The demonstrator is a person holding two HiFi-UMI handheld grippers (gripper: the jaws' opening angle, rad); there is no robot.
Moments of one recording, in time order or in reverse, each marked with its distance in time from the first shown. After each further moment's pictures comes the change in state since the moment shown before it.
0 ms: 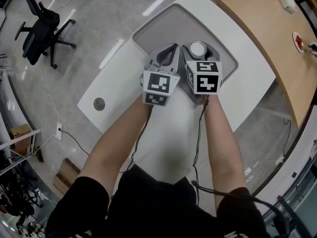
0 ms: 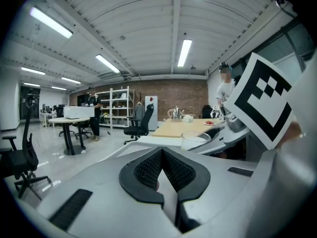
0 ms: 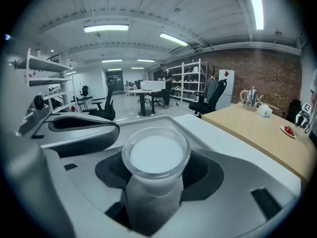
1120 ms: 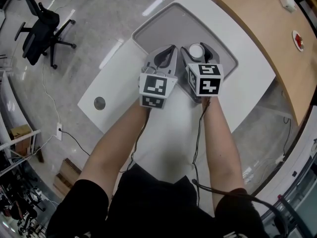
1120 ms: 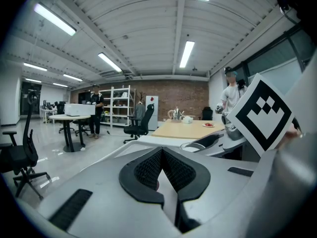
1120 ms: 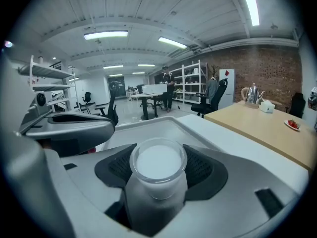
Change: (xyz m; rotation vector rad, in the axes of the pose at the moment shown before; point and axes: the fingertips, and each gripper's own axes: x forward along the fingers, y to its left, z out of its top) left arm -0.018 0.001 0.002 -0.044 -0.001 -0.005; right arm -0.006 0.008 -0.005 0.036 -0.046 0.044
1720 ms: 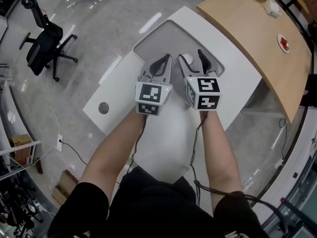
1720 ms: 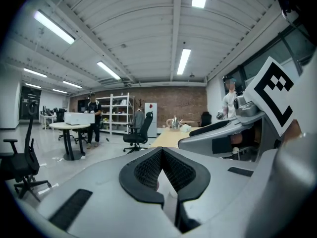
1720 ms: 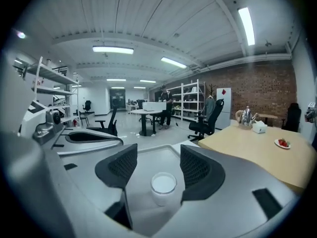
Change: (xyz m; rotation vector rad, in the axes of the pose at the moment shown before) left arm -0.045 -0.016 0.066 0.030 -0.073 -0.001; right arm -0.096 0.014 0.080 -0.045 -0.197 -0.047
